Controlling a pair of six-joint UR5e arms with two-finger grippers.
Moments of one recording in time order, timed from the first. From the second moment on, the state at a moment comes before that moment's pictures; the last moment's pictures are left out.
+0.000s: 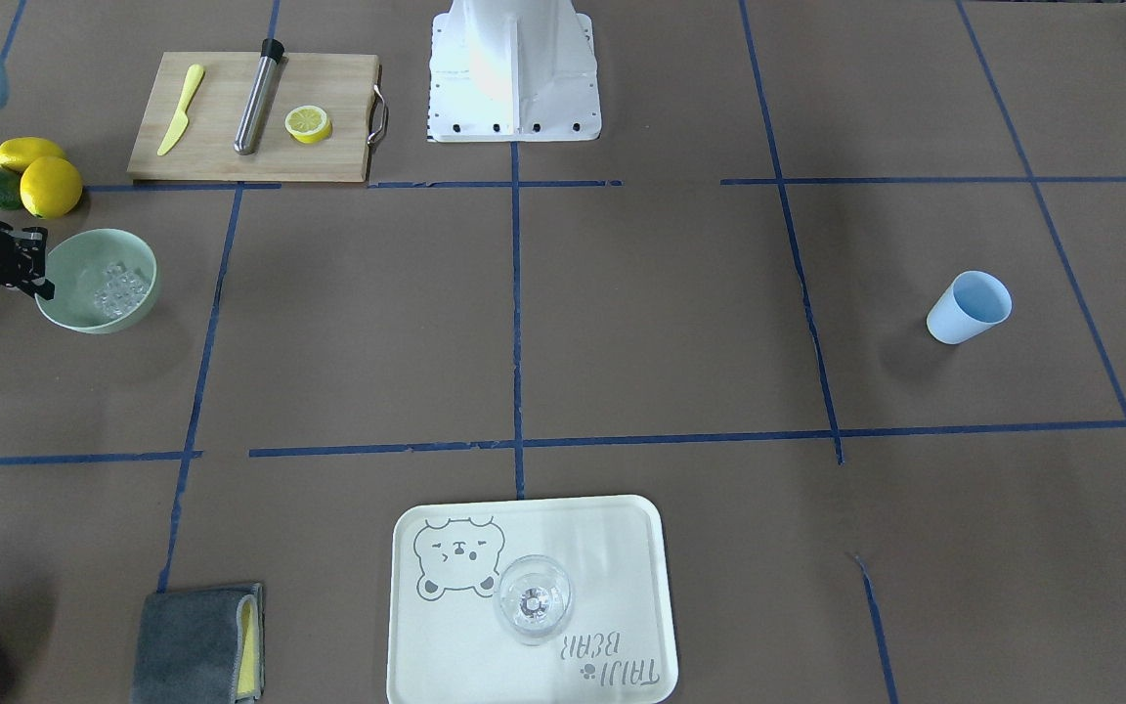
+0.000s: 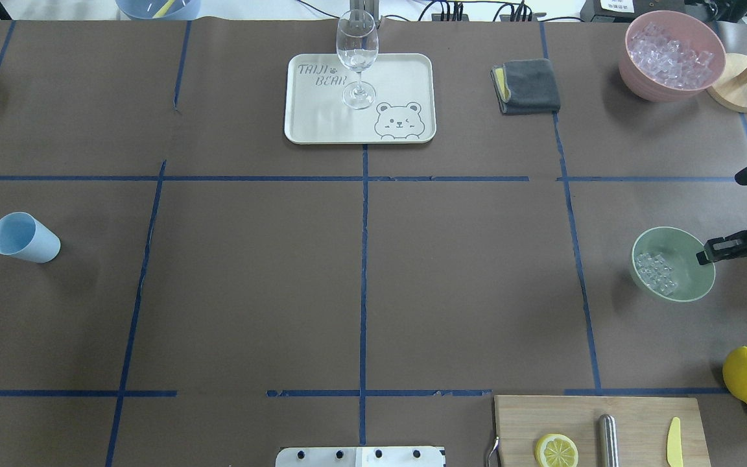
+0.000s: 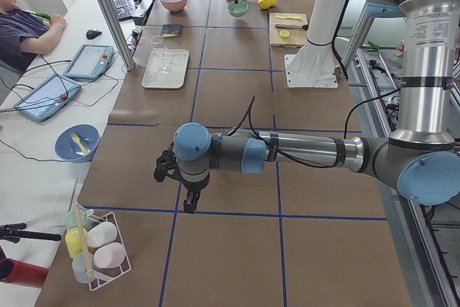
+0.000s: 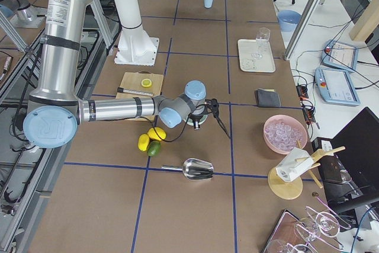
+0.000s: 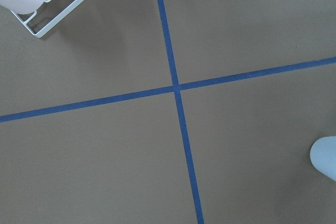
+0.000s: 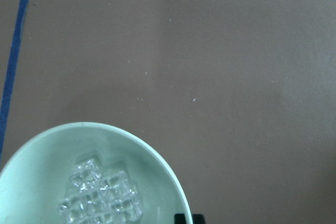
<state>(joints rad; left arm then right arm) -1.61 -1.54 -1.68 -1.59 -2.39 0.15 1.00 -1.75 1.73 -0.95 2.26 0.67</state>
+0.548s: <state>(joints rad) -1.61 -1.54 -1.68 -1.60 -2.39 0.15 1.01 -1.75 1.70 -0.94 2.26 0.67</state>
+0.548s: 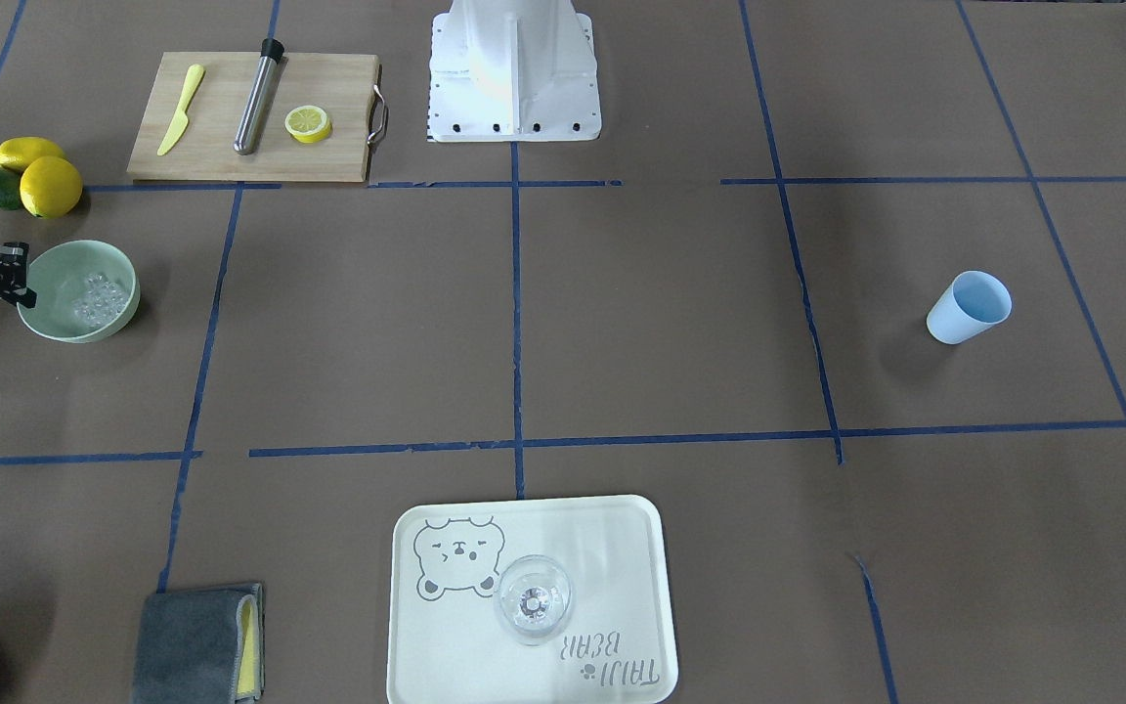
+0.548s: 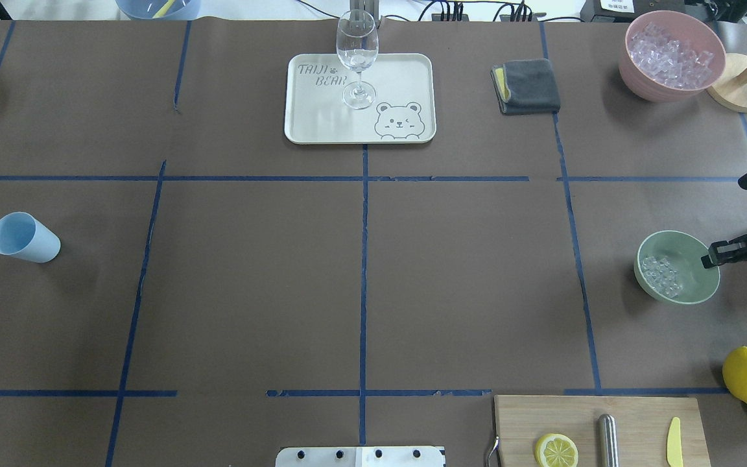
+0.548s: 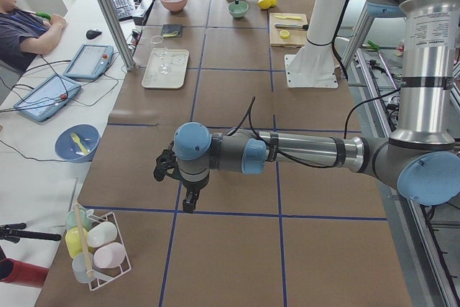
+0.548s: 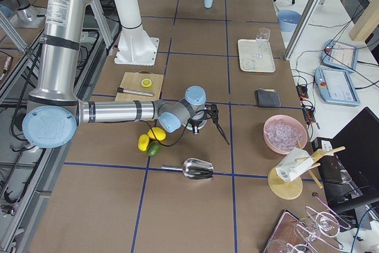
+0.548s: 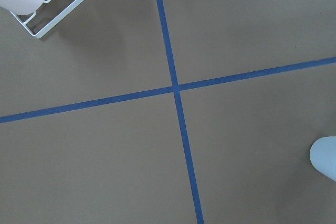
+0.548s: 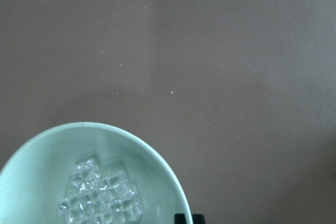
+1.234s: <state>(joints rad) -1.61 -1.54 -1.68 -1.60 -2.39 0.15 1.10 -1.74 1.71 -0.94 2.27 0.64</state>
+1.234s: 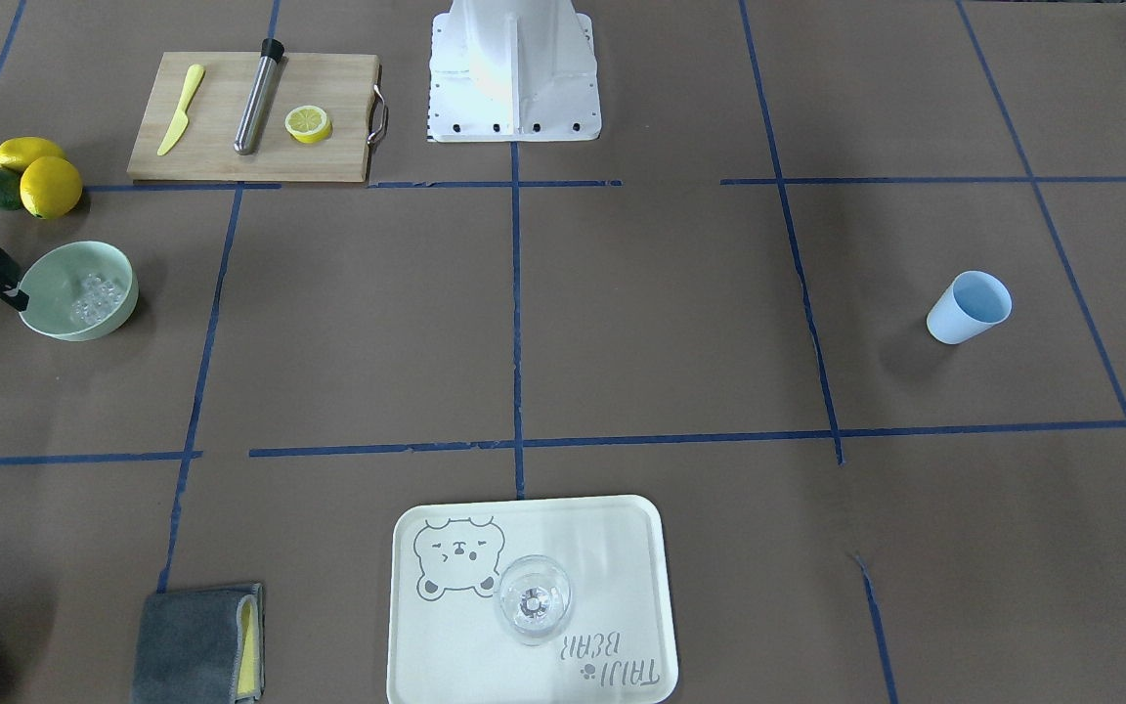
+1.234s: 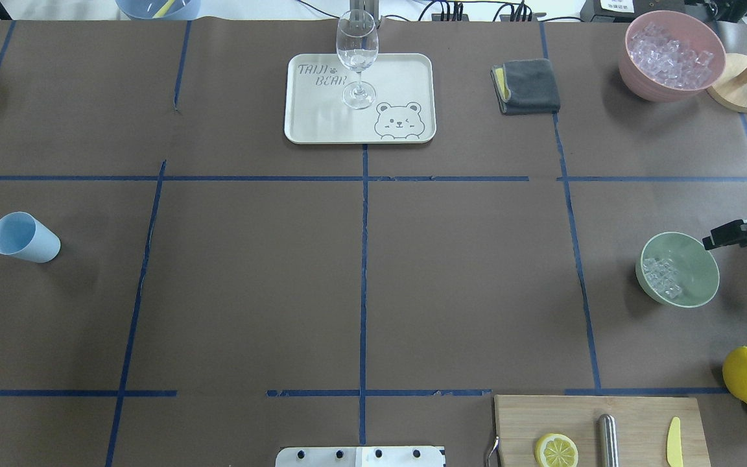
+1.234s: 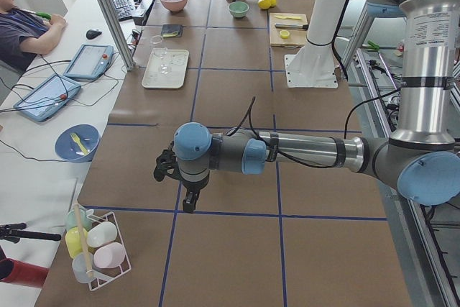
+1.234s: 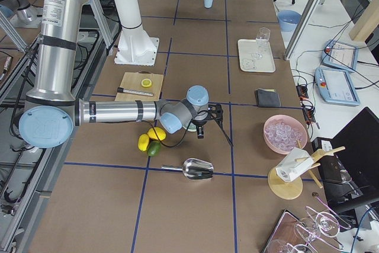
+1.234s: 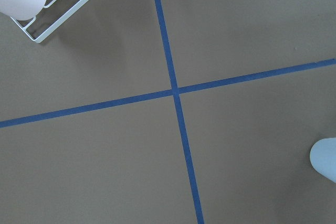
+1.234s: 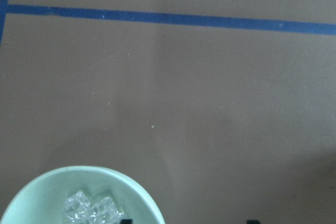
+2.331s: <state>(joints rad) -1.61 -1.54 -1.67 -1.60 -2.39 0.15 1.56 -1.73 1.71 -1.51 2.28 -0.14</state>
